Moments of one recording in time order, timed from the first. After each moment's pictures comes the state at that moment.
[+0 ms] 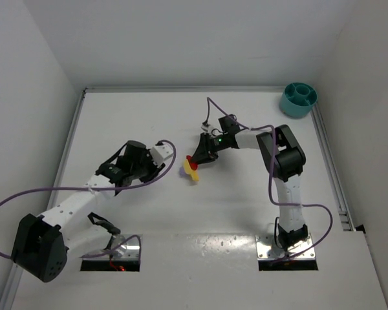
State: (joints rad) left arm -0.45 1.06 0.66 -0.38 0.12 0.38; right arm 0.39 2.21 1.28 -0.02 -1.05 0.54
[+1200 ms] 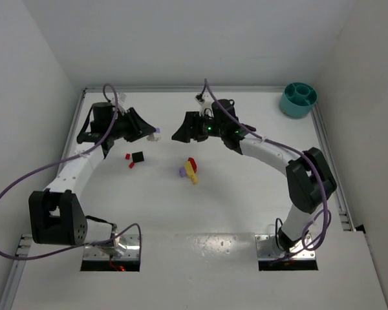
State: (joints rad) left arm -0.04 1.34 0.99 -0.21 0.57 -0.60; right arm 0.57 1.75 1.19 0.16 -0.52 0.57
